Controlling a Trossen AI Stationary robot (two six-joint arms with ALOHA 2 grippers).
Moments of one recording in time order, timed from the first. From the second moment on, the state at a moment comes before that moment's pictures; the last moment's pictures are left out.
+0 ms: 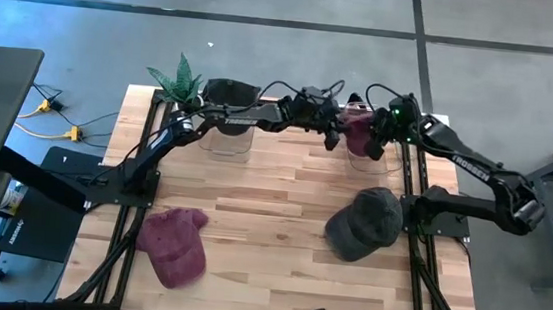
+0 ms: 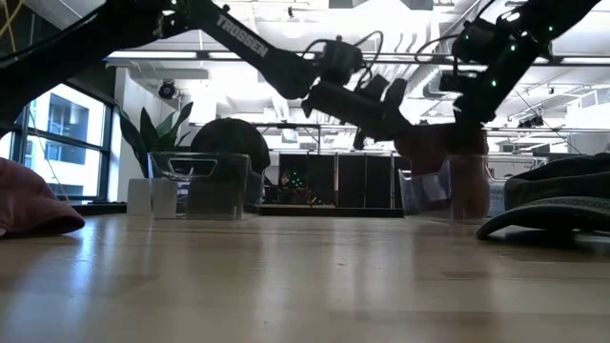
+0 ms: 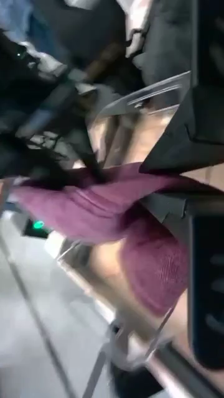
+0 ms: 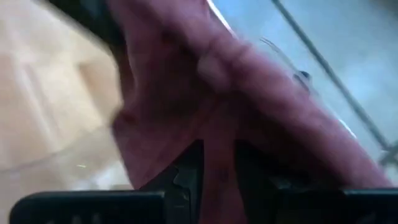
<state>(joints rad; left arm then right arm) 0.38 2.31 1.91 0.14 0.24 -0.18 -0.88 1.04 0.72 -0.49 -0.03 -0.37</state>
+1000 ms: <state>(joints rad) 0.29 1.94 1.90 -0.50 0.29 0.27 -0.29 0.86 0.72 -0.43 0.39 0.09</state>
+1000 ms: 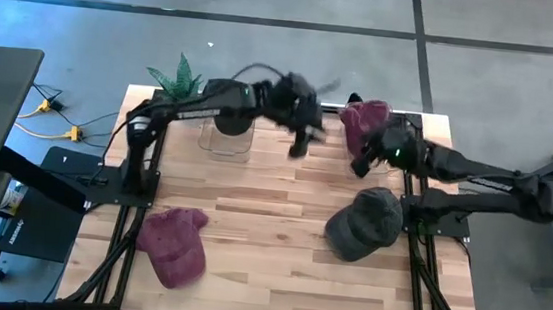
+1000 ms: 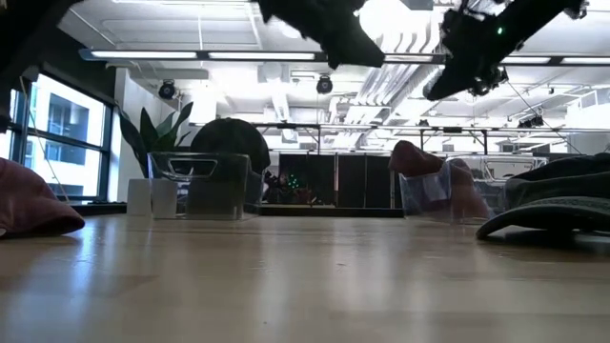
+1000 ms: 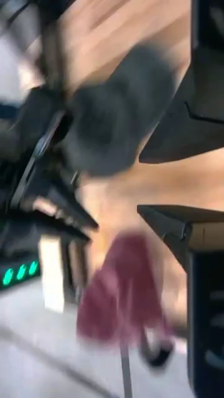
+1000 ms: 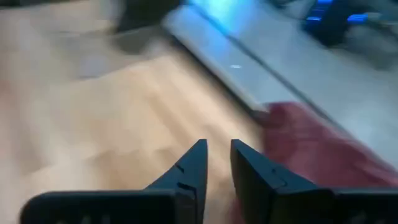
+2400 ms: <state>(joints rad) -0.16 1.61 0.90 0.01 -0.30 -0.08 0.09 1.05 0.66 -1.13 -0.04 0.99</state>
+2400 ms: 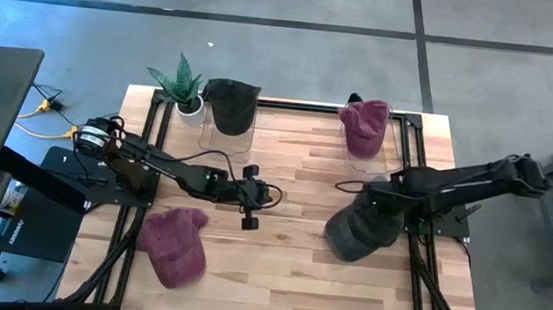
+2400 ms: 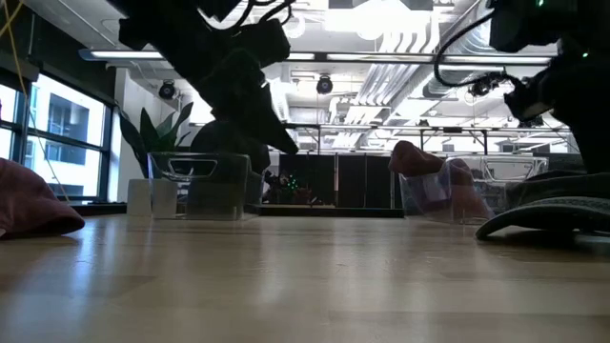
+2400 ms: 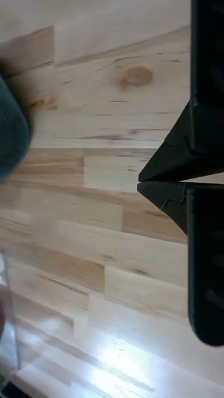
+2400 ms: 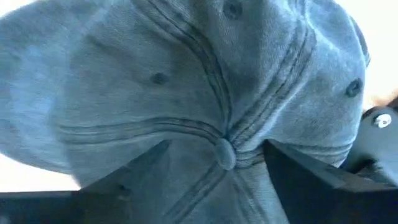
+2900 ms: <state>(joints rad) -0.17 1.60 0.90 0.06 -0.30 0.02 0.10 1.17 0.77 -1.07 -0.03 0.80</state>
